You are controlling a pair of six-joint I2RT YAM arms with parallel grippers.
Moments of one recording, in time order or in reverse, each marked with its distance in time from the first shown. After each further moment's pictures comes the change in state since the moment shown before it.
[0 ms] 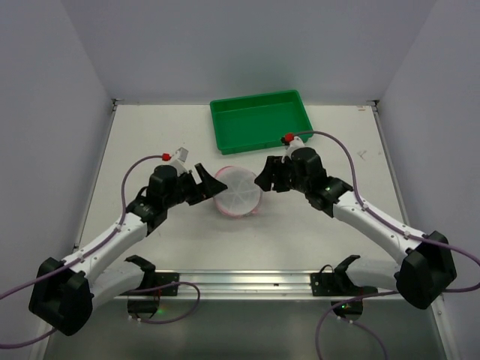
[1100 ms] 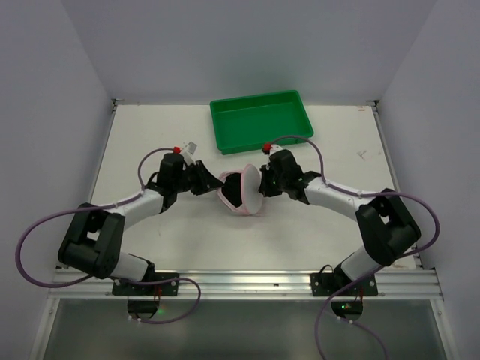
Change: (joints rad) left arm 0.131 0.388 0.068 0.212 0.175 0.078; right arm 0.009 0.349 0.038 0.052 0.055 -0.111
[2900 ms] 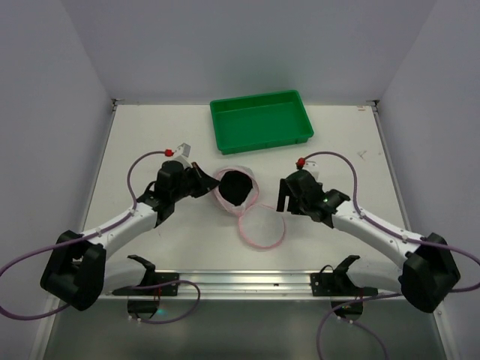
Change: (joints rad) left arm -0.108 -0.219 -0.051 -0.039 -0.264 -0.042; right arm 0.055 -0.369 -0.152 -0.384 0.379 0.282
